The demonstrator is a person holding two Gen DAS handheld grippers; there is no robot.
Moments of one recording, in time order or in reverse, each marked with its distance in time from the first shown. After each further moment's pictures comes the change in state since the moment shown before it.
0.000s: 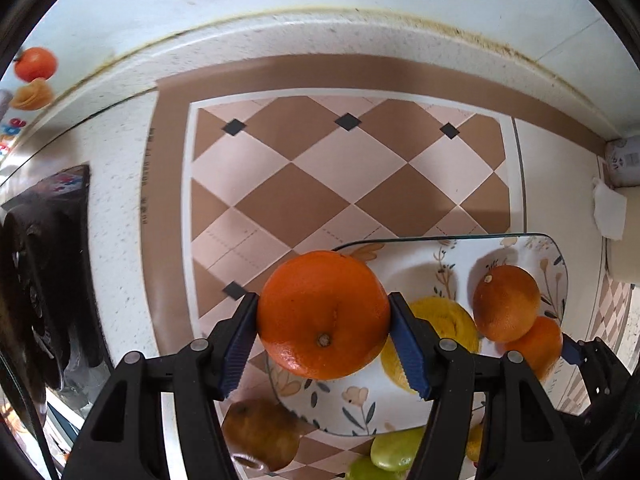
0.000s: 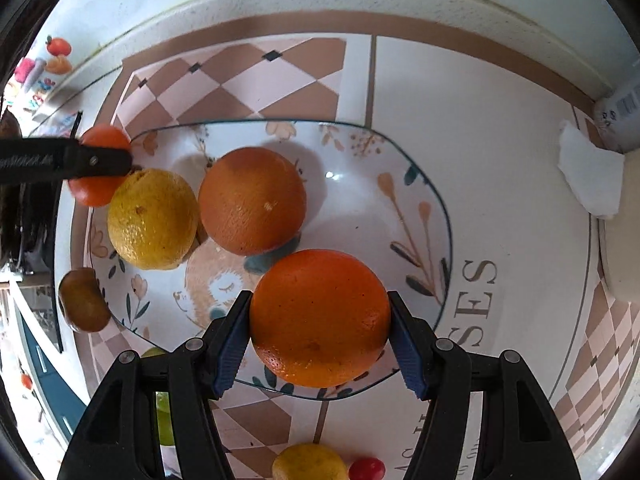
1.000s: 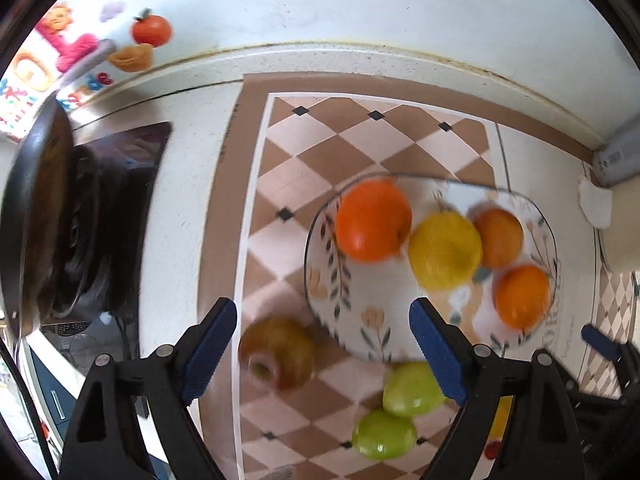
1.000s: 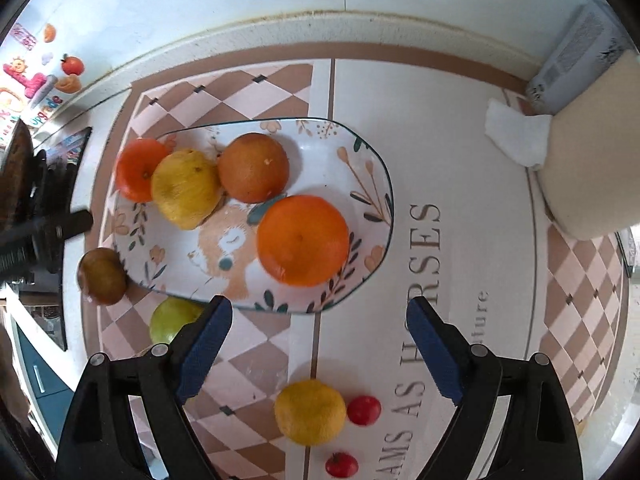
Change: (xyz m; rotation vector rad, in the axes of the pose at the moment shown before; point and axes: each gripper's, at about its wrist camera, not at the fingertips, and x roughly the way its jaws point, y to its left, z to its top) left arm -0.056 0.012 -0.112 -0.106 -0.228 0.077; right arm -0.082 -0.015 -0.087 0.081 -0.118 -0.063
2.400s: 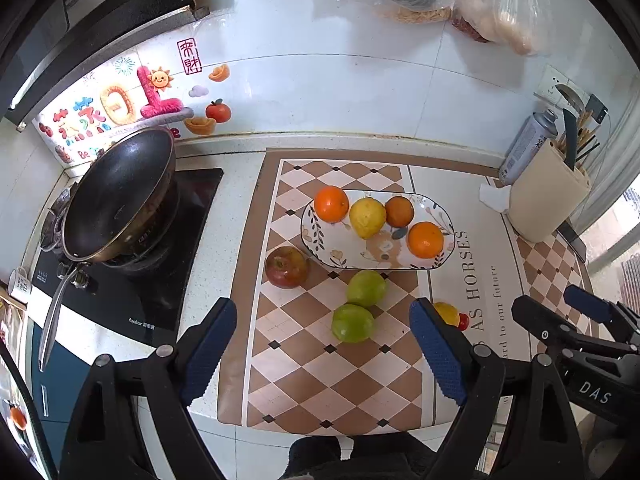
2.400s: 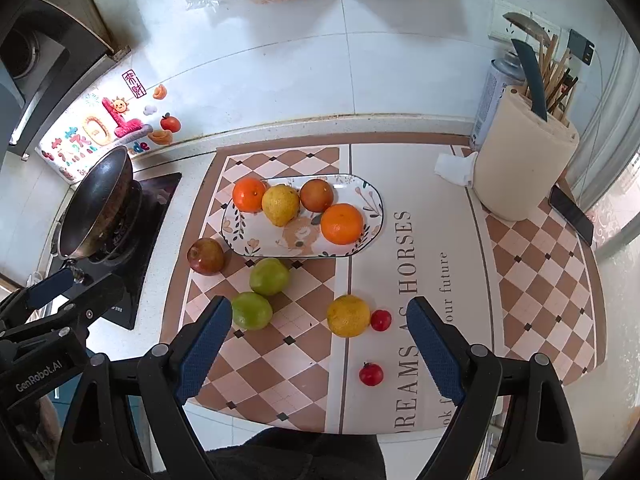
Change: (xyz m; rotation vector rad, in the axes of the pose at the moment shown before) left arm -0.179 -0.001 -0.165 0.019 -0.354 -0.061; right arm -0.174 0.038 -0.135 0.016 -0.329 0.070
